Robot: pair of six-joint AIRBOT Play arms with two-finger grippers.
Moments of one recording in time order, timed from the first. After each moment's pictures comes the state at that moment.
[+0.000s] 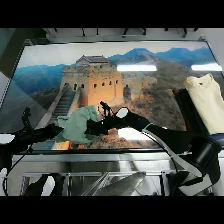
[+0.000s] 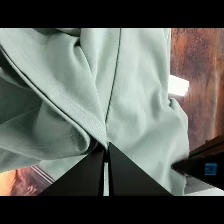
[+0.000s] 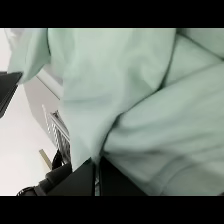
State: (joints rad) left arm 0.44 -0.81 0.46 0.73 -1.13 -1.11; right arm 0.75 -1.71 1.20 -0.25 0.83 1.43
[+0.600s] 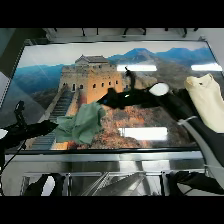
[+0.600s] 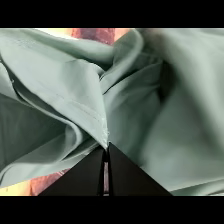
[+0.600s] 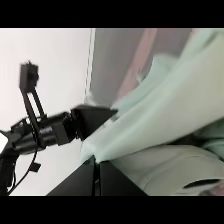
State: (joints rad) left arm 0.44 -0.81 0.60 0.86 -1.18 -1.16; right arm 0.40 -1.33 1.23 -0.31 0.97 1.42
